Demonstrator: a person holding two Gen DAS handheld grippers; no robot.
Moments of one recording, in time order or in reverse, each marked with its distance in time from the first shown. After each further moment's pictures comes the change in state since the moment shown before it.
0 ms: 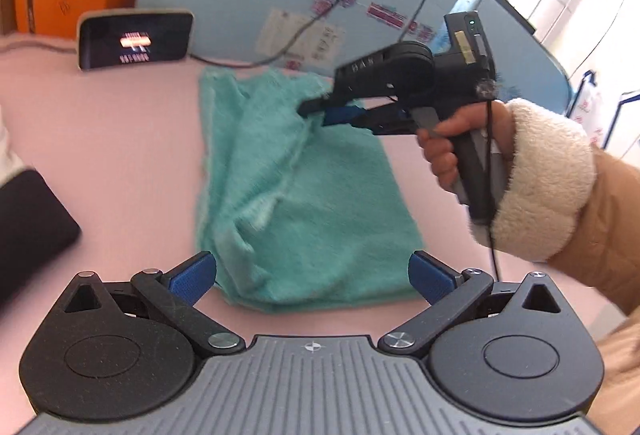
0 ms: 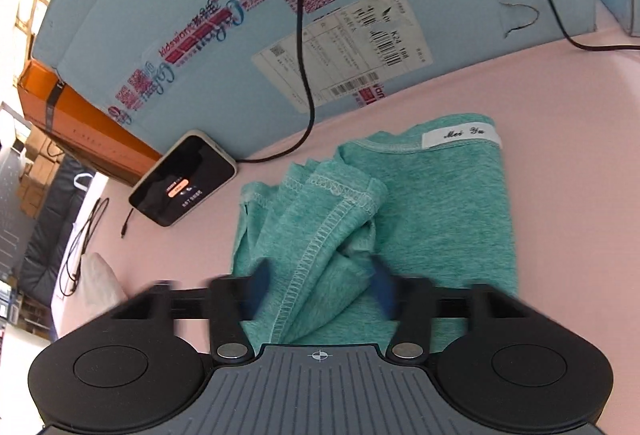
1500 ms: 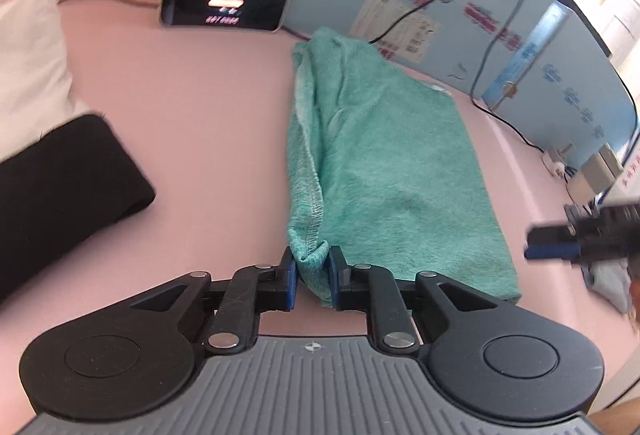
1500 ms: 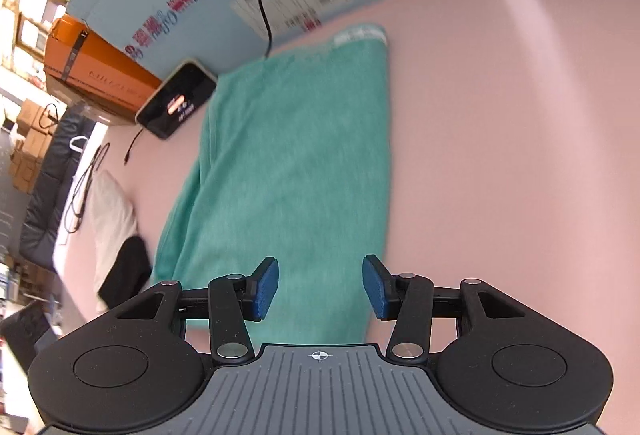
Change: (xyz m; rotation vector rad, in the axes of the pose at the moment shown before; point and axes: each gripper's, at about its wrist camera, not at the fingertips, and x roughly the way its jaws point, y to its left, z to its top) left arm 0.012 0.054 -0.012 -0.215 0.033 0.102; right arm -0.114 -0.044 -0.089 0.051 0.132 -0.025
